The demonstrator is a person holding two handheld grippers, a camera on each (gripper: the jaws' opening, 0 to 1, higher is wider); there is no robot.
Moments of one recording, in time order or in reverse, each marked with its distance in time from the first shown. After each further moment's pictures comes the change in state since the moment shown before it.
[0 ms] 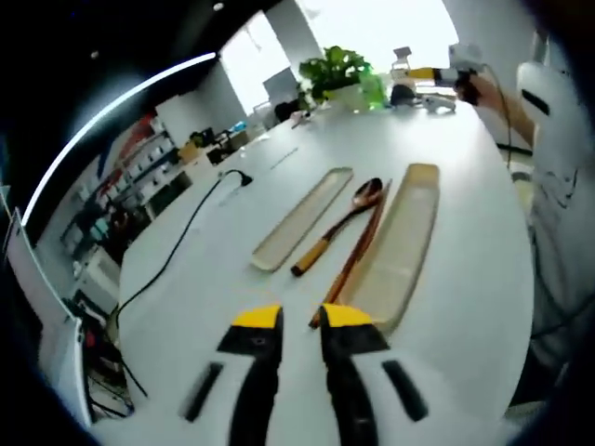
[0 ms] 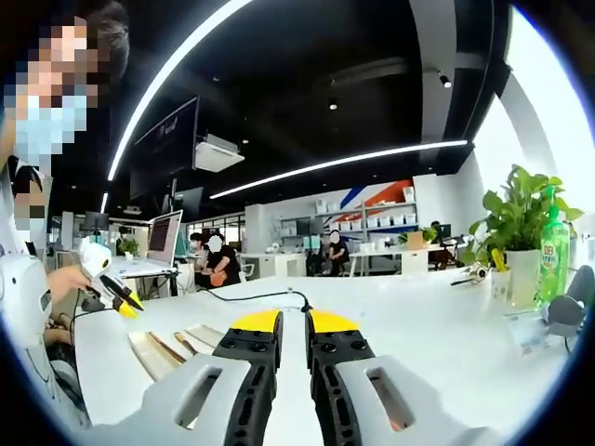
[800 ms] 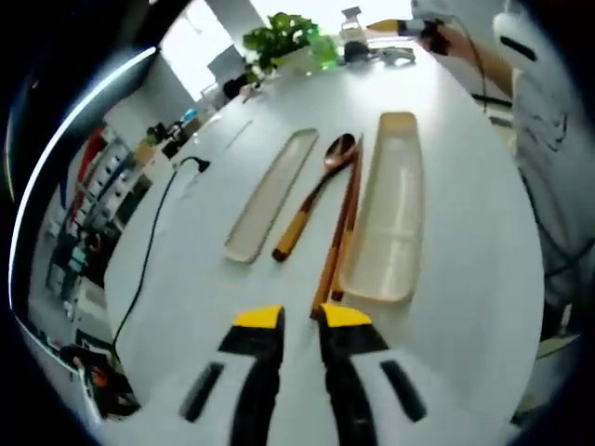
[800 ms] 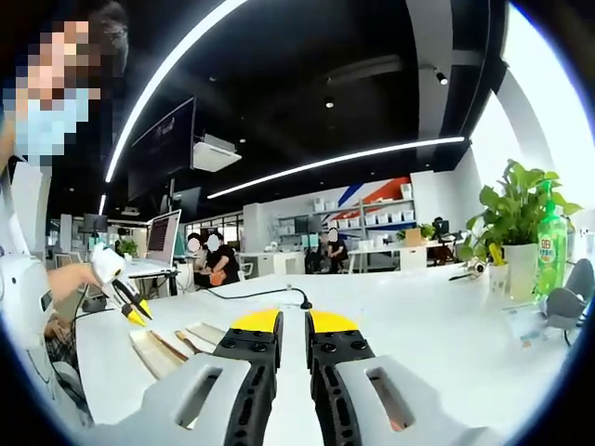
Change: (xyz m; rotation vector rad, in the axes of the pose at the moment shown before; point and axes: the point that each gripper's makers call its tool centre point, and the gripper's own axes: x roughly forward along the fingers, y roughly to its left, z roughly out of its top) left arm 0.027 -0.006 -0.017 0.201 0.146 -0.160; right arm -0.007 -0.003 -0.004 0.016 0.007 -0.009
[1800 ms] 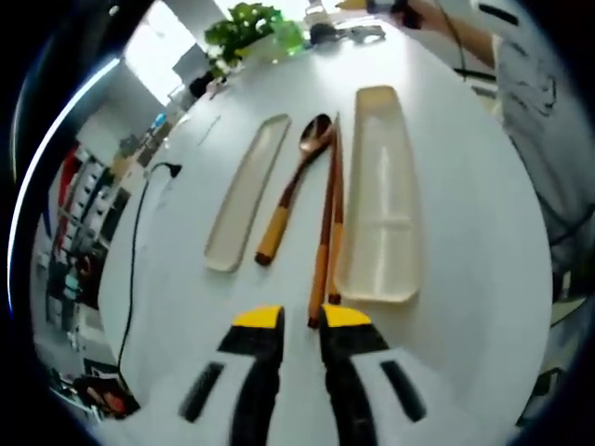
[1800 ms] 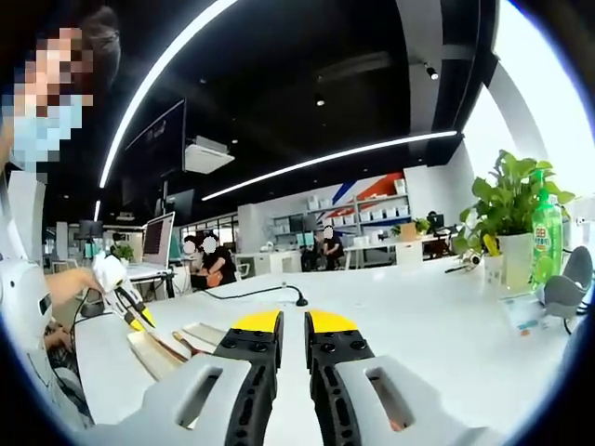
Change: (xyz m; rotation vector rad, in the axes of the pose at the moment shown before) left arm 0.018 -0.006 0.001 0.125 0.056 -0.080; right arm -0.003 -0.006 -0.008 0.033 0.006 -0.024
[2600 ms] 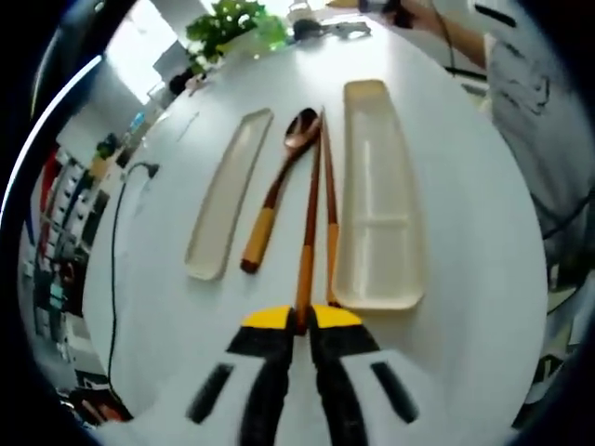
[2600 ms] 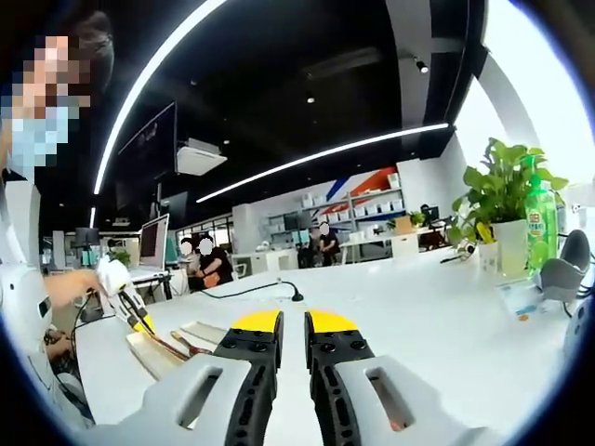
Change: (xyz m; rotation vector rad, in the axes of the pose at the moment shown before) left arm 0.013 -0.005 0.002 0.026 0.028 -0.117; right arm -0.008 -0.013 -0.007 0.043 0.005 -0.025
